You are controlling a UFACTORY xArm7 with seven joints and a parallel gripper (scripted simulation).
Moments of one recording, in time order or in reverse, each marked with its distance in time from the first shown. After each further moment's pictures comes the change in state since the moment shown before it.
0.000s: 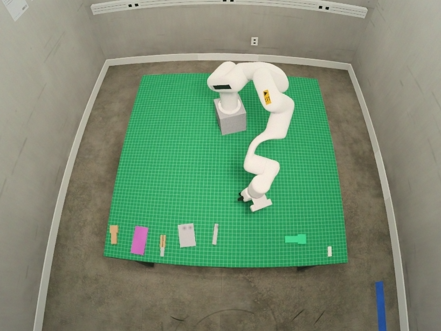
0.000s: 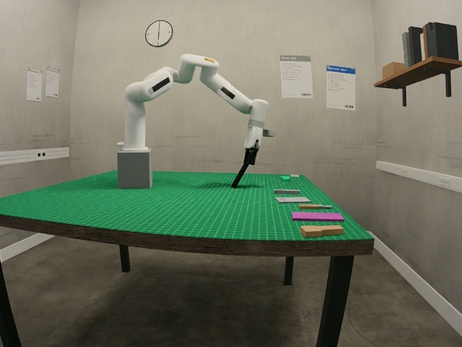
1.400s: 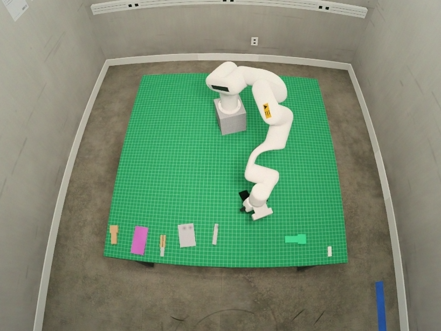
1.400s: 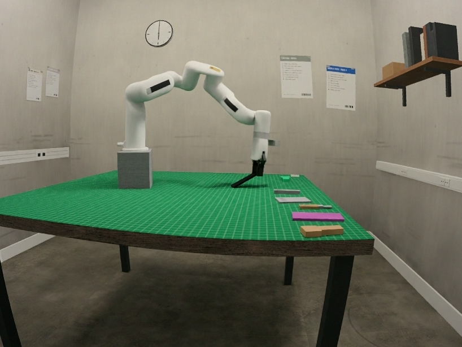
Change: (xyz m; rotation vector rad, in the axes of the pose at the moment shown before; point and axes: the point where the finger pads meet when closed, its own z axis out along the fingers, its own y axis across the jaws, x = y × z) arm 0.051 0.000 0.044 0.000 0.104 0.001
